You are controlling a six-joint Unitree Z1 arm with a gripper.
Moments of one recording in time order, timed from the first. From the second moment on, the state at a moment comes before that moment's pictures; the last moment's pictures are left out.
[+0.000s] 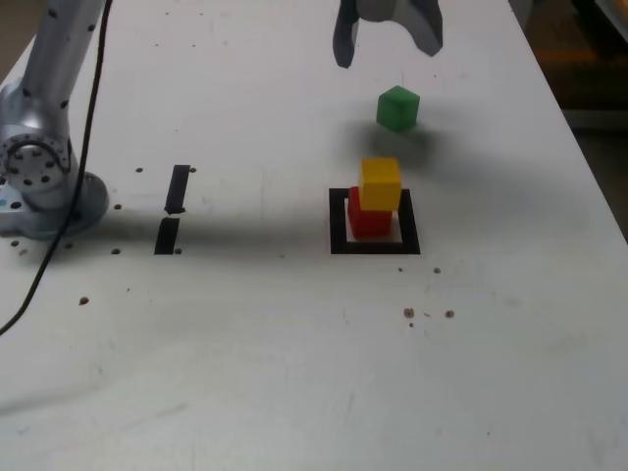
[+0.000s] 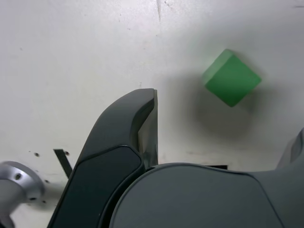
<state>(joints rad) 0.28 2.11 -1.91 1.42 0.18 0.52</state>
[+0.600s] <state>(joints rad) 0.33 2.19 -1.74 1.15 0.12 0.95</state>
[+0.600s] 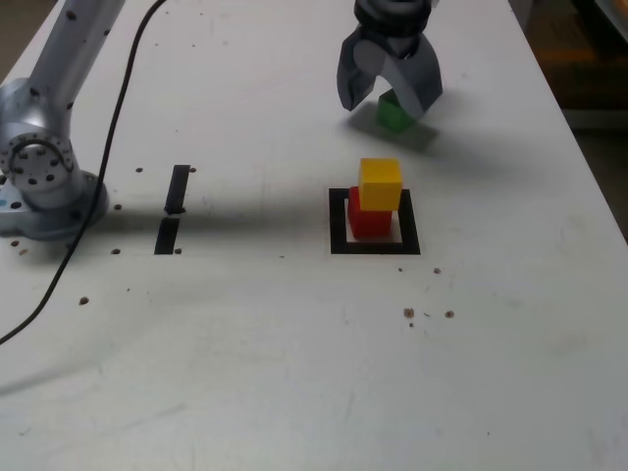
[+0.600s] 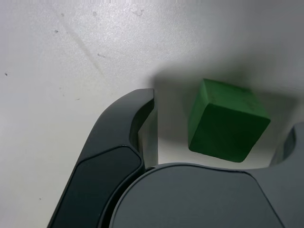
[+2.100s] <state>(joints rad) -0.01 1.91 -1.96 1.63 0.03 0.35</state>
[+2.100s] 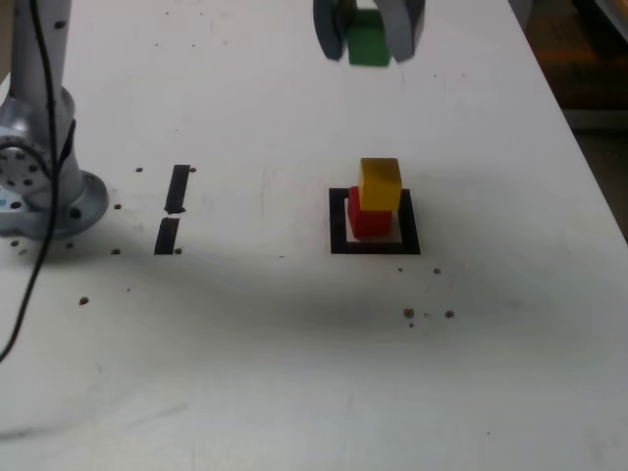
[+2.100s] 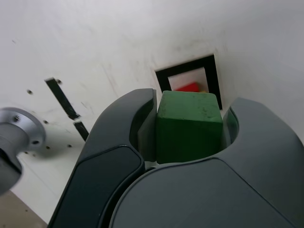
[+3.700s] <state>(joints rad) -0.17 2.09 -1.91 1.60 -0.03 -0.31</state>
